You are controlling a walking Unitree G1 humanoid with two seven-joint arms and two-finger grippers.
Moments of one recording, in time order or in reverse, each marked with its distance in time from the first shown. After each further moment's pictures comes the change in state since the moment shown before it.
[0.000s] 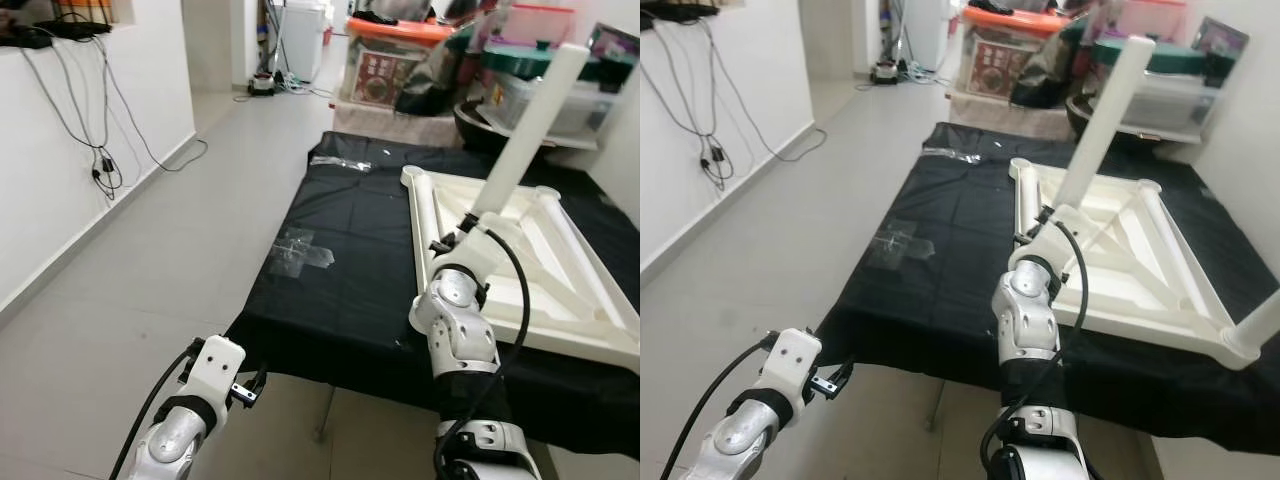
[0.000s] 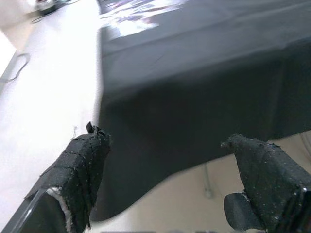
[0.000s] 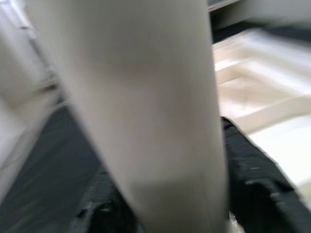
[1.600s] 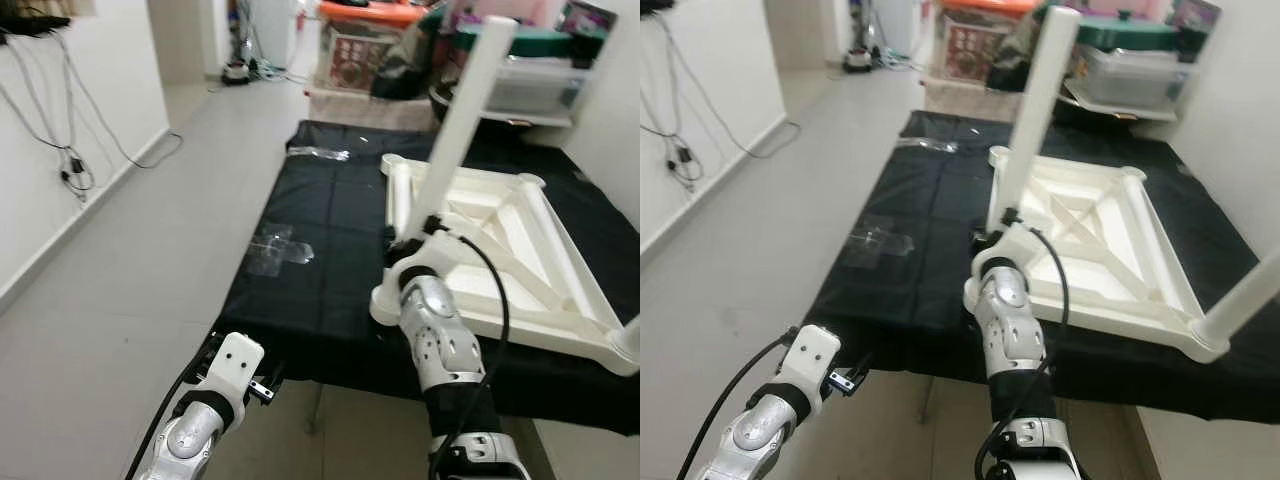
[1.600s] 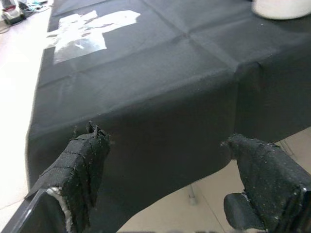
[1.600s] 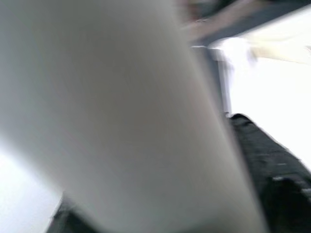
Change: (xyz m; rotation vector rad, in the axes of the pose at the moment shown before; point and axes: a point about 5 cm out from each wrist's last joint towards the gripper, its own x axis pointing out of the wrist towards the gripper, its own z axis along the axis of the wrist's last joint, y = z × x) left arm 0.002 -0.009 0.005 -0.001 -0.026 -0.016; right arm -0.010 0.037 -0.005 0.154 -0.020 0.437
